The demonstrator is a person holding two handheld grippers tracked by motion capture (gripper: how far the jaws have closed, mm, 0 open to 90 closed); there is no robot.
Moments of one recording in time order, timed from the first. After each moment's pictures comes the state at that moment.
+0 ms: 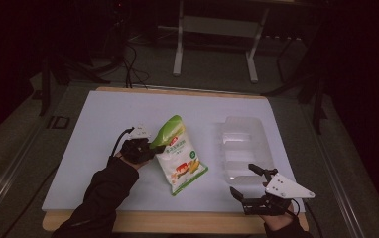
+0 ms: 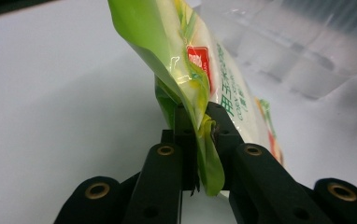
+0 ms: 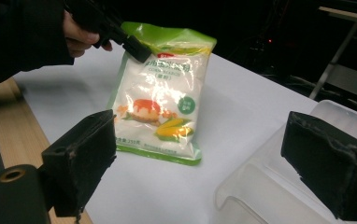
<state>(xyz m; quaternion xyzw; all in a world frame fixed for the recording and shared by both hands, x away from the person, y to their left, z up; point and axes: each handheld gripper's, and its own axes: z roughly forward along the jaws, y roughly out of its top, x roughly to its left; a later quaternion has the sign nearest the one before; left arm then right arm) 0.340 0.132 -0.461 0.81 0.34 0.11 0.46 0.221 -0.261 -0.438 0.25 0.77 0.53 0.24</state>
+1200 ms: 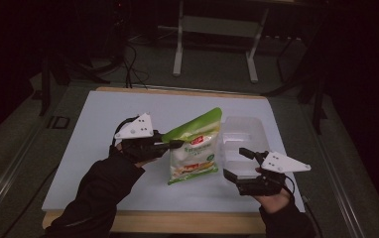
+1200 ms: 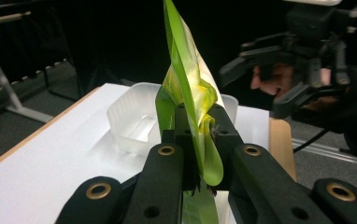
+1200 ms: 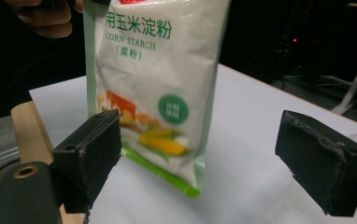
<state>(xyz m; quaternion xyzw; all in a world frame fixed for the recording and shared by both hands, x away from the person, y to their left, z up) 0.292 0.110 -0.355 0.79 0.14 0.12 0.58 0.257 -0.241 -0.403 0.25 0.77 0.56 0.18</state>
